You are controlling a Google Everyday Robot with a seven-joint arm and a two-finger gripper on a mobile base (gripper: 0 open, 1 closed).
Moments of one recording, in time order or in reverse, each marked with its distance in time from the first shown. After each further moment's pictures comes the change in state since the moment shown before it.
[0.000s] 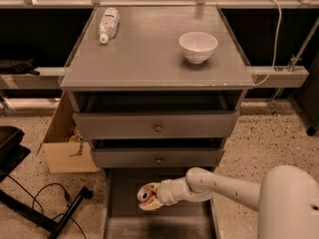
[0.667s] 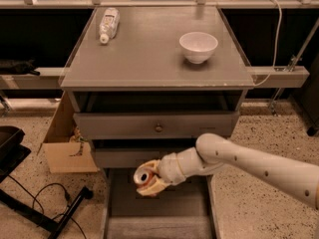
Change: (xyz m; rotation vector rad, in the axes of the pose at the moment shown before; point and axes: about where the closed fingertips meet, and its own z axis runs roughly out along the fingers) arm -0.190 0.045 -0.117 -0.125 -0.035 -0.090
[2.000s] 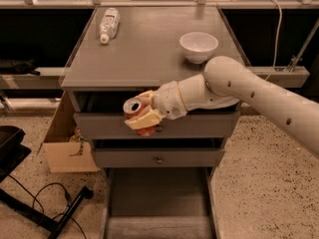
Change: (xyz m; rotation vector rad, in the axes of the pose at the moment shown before) arm -0.229 -0.074 -0.112 0.124 -0.037 -0.016
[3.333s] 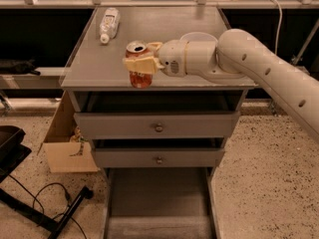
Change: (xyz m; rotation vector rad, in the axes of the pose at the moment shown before) arm -0.104 -0.098 -0.056 0.307 -0.262 0.151
